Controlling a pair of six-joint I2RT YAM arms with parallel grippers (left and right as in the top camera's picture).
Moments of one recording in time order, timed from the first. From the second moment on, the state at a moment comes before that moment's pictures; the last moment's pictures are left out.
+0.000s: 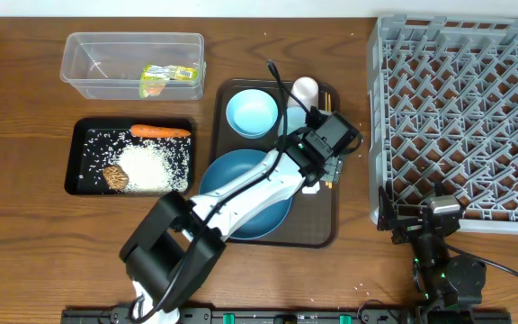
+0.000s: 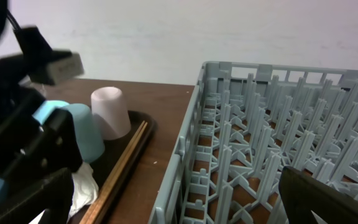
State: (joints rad) left arm -0.83 1.93 1.40 -0.60 -0.18 -0.53; right arm 0.01 0.01 0.01 -0.06 -0.15 0.01
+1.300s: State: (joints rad) left arm -0.83 2.03 1.40 -0.58 -0.13 -0.50; right arm 0.01 0.01 0.01 -0.06 -0.15 0.01
